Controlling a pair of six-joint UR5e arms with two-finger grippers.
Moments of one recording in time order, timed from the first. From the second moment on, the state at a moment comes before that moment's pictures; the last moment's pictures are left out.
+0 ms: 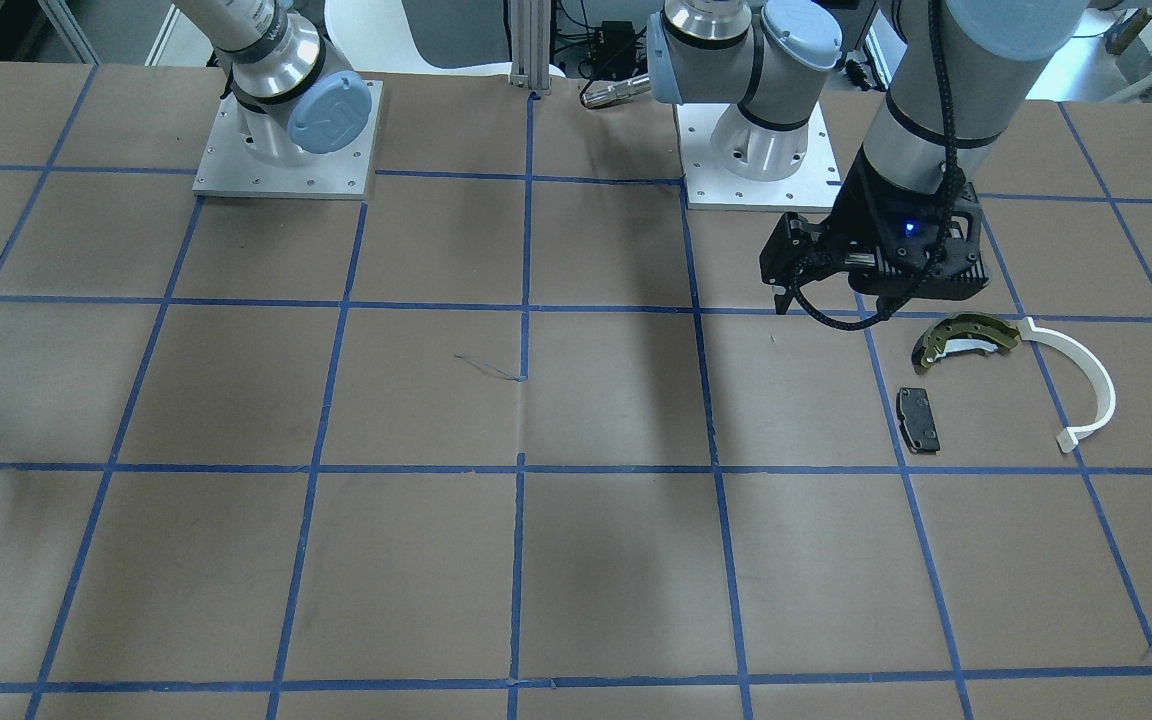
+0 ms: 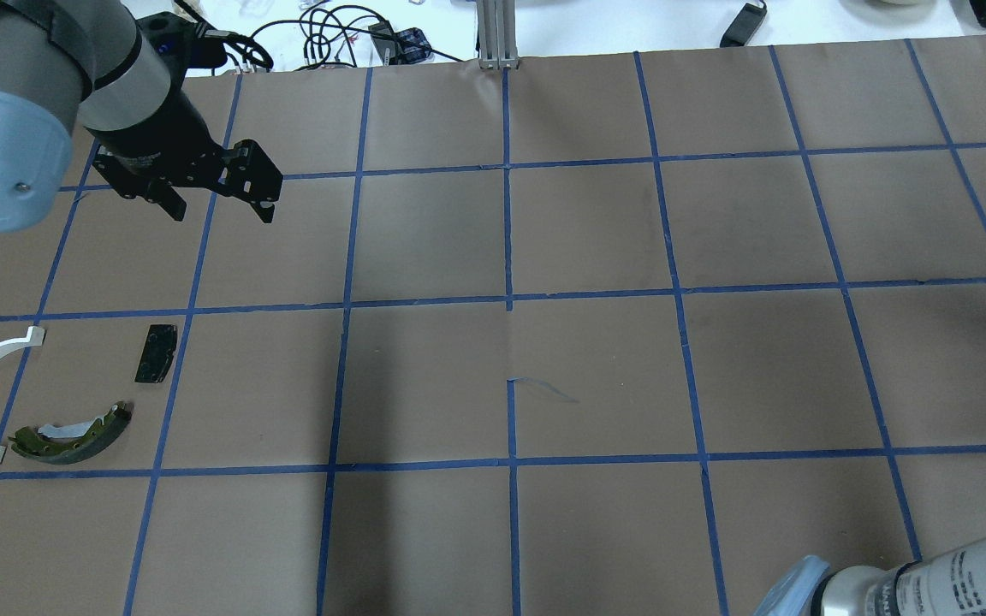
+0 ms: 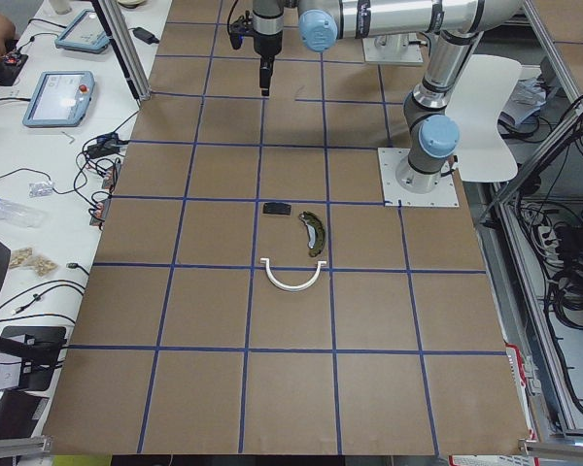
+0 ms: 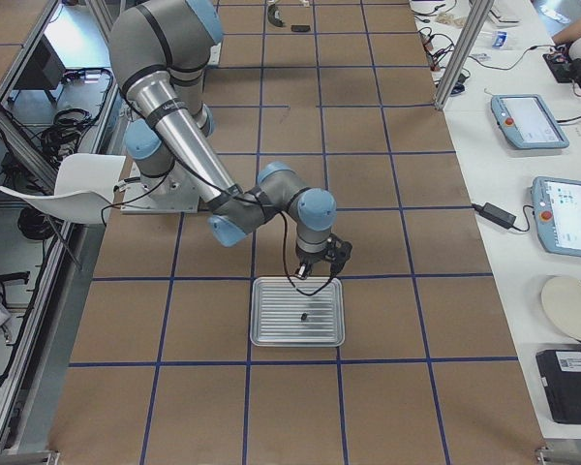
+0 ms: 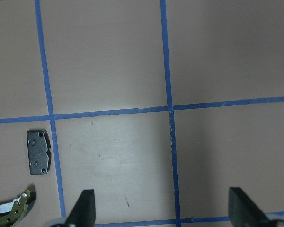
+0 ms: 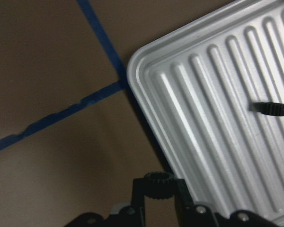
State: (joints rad) left arm -1.52 -1.59 -1.64 -1.43 1.59 0.12; right arm 0.75 -1.25 1.78 -2.10 -1.59 -0.38
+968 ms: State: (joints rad) left arm -1.52 -1.59 -1.64 -1.43 1.59 0.12; right arm 1.62 -1.34 1.92 -2.11 -1.59 0.25
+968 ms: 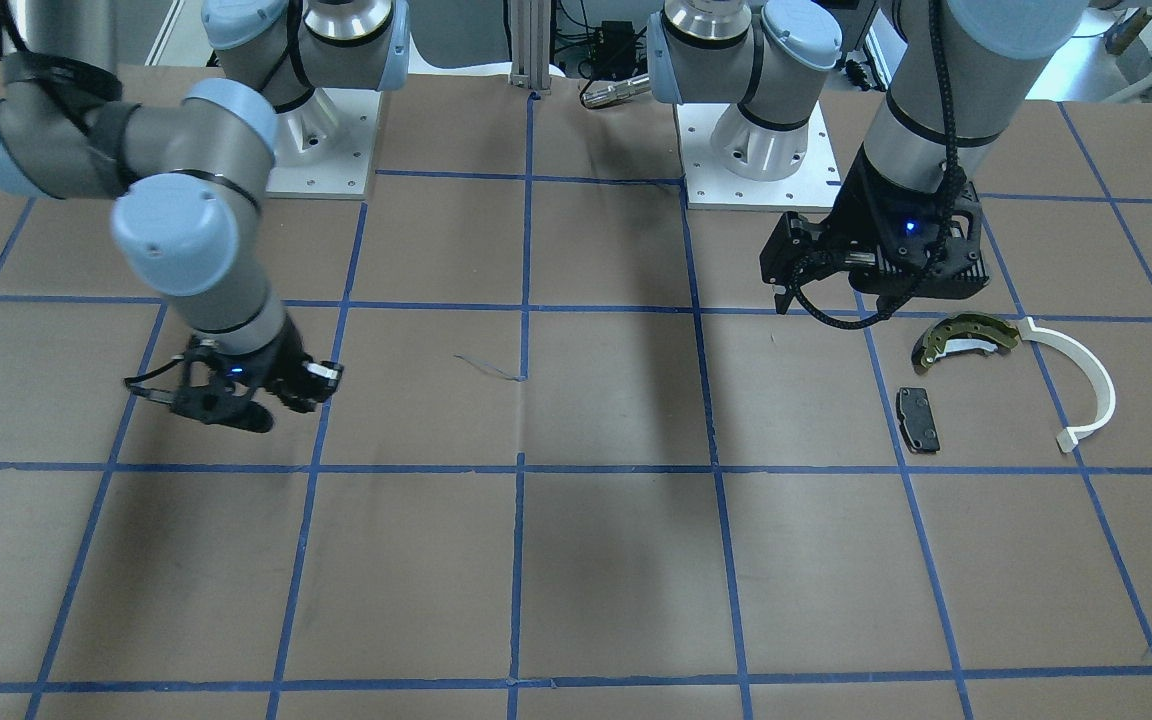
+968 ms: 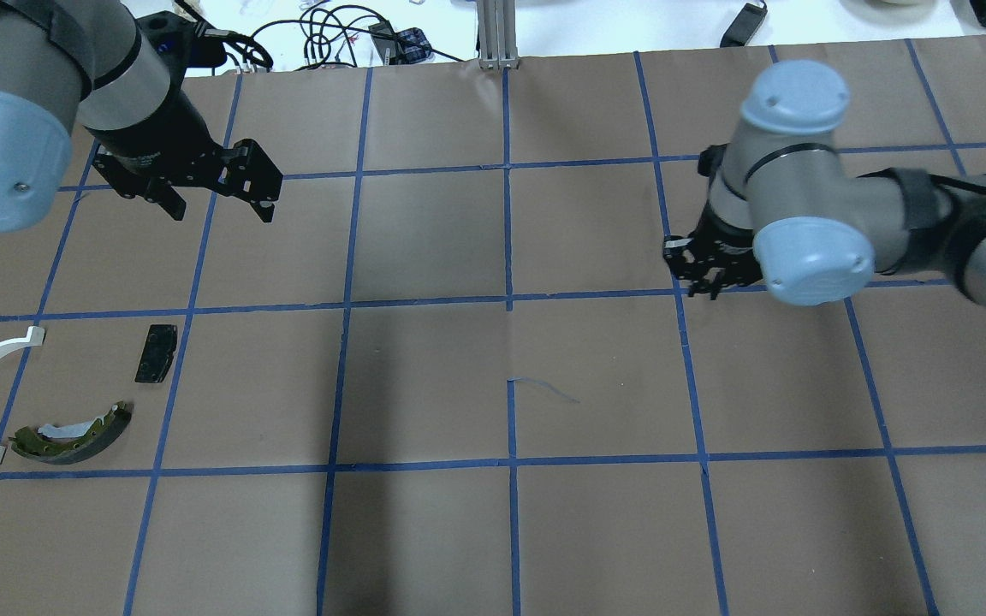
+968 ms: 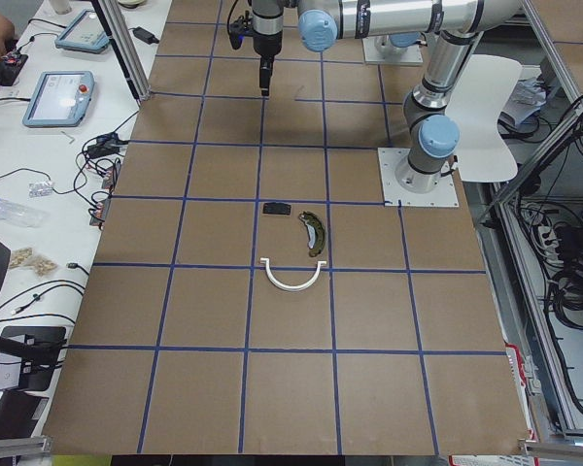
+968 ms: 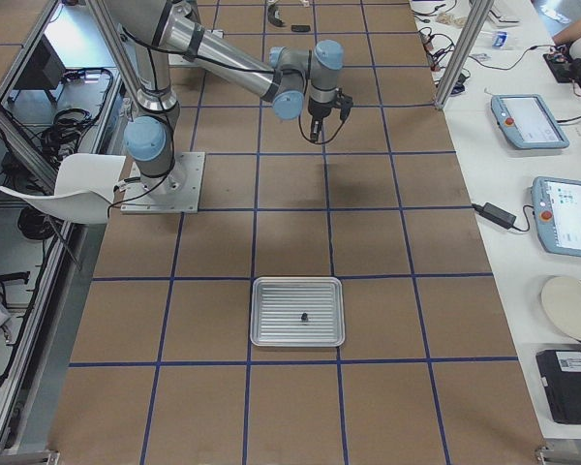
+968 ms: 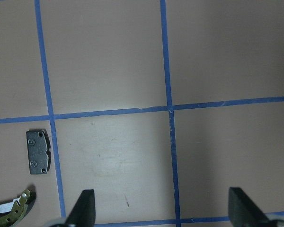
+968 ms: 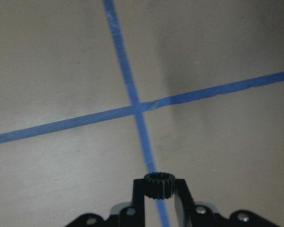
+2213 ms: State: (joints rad) left arm -1.52 -1.59 -1.64 -1.43 1.59 0.12; right arm 2.10 -1.14 1.80 -2.32 -1.54 0.70
